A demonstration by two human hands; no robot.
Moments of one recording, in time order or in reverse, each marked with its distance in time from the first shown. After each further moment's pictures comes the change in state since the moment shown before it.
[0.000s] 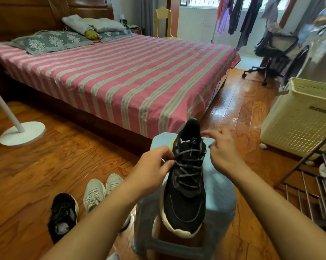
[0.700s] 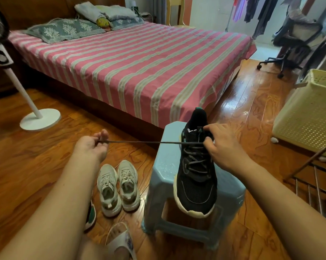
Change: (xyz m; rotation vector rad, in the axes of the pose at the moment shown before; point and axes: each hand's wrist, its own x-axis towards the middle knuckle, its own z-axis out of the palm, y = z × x) left_hand -0.014 -0.099 -0.116 -1.638 0.992 -0.795; right_hand -0.020 -0.018 0.013 -0.180 -0.097 -0.251
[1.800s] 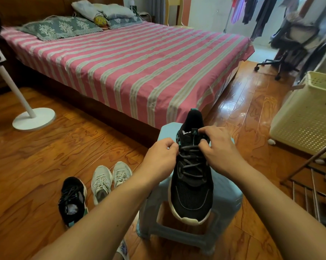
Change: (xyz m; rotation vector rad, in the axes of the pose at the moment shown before) left_hand -0.099 -0.138 0.023 1.511 -0.677 0.473; right_hand 0.002 0.000 0.007 0.048 0.043 0.029
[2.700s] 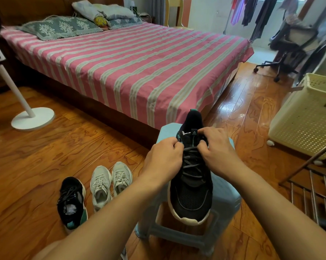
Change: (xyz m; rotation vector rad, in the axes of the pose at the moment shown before) left_hand 0.001 0.005 0.009 0.242 0.128 0.090; right_hand -0.003 -0.007 0.001 -0.021 0.000 -0.010
